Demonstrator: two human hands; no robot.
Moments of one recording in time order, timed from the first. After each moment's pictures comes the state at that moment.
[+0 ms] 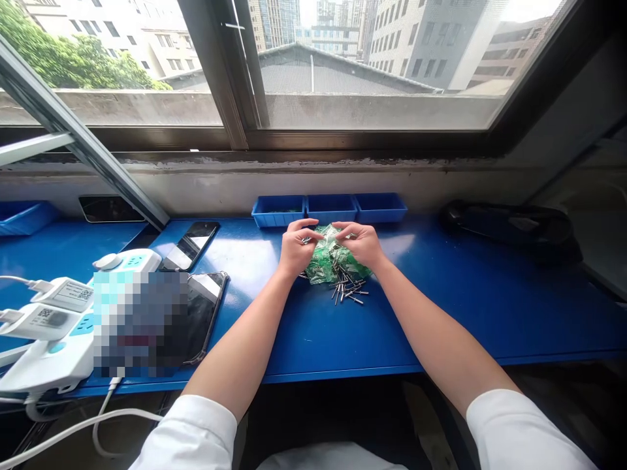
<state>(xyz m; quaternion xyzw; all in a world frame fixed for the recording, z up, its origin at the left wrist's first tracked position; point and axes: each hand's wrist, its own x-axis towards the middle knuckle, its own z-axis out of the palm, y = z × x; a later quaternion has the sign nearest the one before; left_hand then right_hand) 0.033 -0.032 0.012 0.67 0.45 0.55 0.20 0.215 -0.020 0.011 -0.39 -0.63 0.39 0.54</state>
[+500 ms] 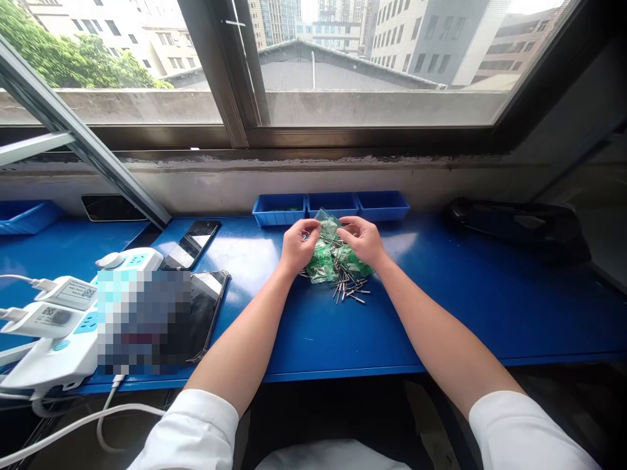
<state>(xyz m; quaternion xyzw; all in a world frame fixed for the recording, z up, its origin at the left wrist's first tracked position) 0.033 -0.025 0.010 0.66 0.45 0.56 0.22 0.217 -0.021 0.016 -0.45 -0.64 0.33 0.52</state>
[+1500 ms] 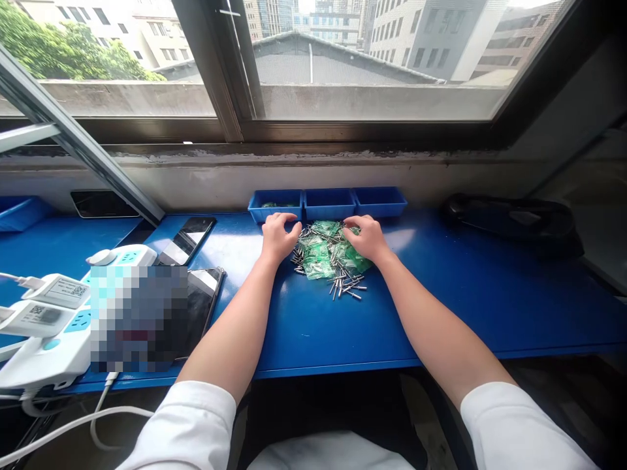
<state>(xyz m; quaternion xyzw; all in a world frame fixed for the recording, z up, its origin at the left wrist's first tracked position) -0.001 0.000 0.004 0.66 0.60 0.44 0.05 0.239 -0.008 0.003 -0.51 -0.75 0.10 0.40</state>
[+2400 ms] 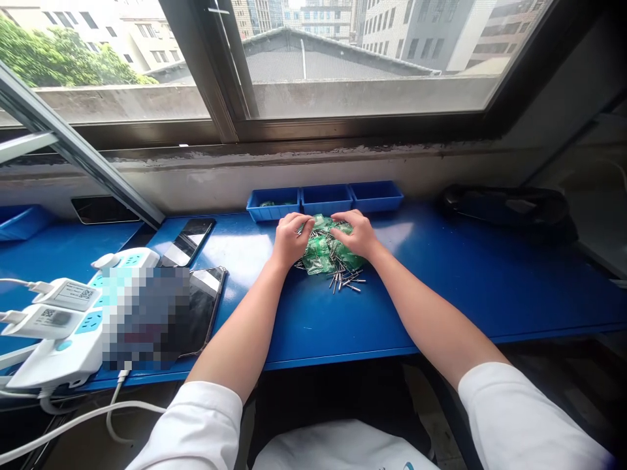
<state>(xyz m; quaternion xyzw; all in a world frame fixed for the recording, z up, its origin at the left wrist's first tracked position) 0.024 -0.021 0.008 0.74 0.46 0.48 0.06 0.224 -0.020 0.010 -0.45 -0.76 0.14 0.45</state>
